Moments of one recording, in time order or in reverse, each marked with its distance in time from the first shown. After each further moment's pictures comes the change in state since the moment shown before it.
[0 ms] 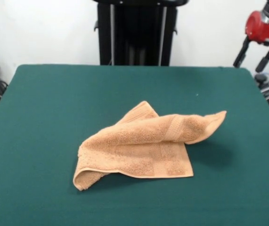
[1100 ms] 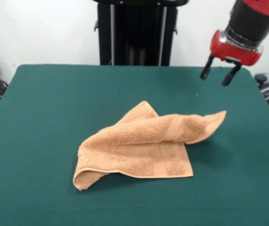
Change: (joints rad) arm -0.107 0.067 0.021 0.071 0.048 -0.064 0.013
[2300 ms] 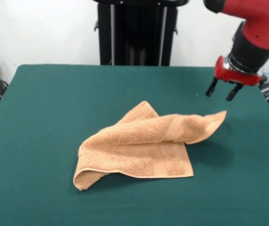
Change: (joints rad) arm -0.001 0.120 0.079 -0.030 0.019 -0.023 0.000
